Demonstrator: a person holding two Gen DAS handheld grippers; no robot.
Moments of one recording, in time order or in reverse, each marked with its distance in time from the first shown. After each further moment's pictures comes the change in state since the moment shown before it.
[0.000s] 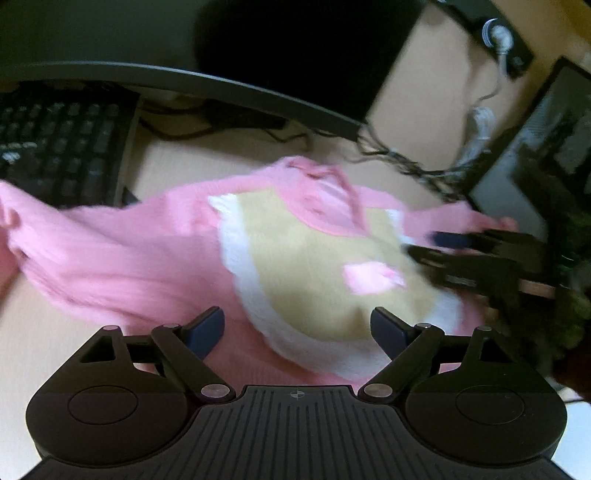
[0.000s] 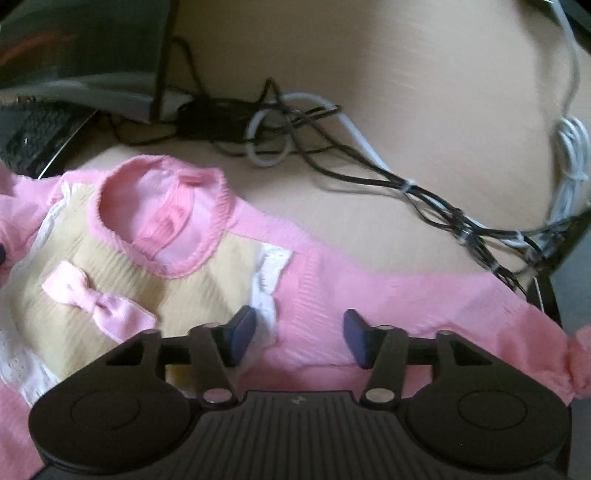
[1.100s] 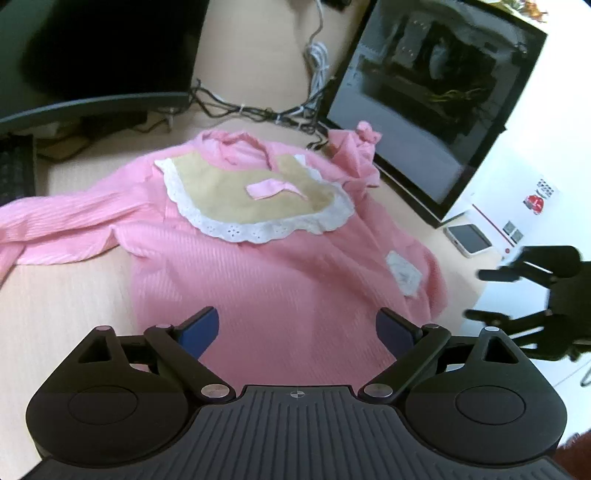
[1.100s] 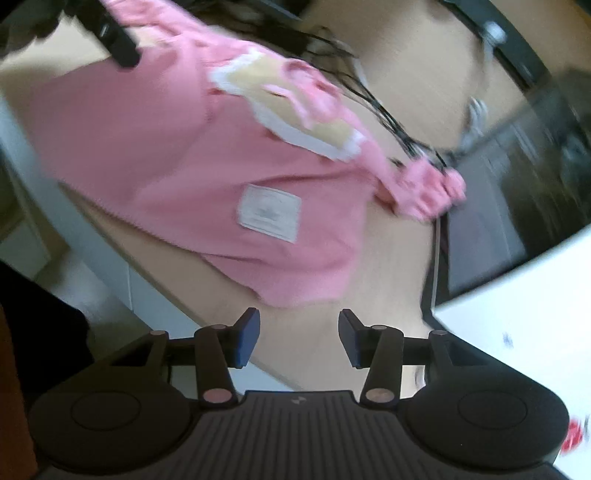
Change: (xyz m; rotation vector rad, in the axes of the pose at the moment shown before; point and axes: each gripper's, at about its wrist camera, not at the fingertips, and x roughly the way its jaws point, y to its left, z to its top) left arm -0.103 -0.050 -0.079 0.377 0.072 -0.301; right arm -0.204 0.132 -0.172 -0.360 0.191 -0.260
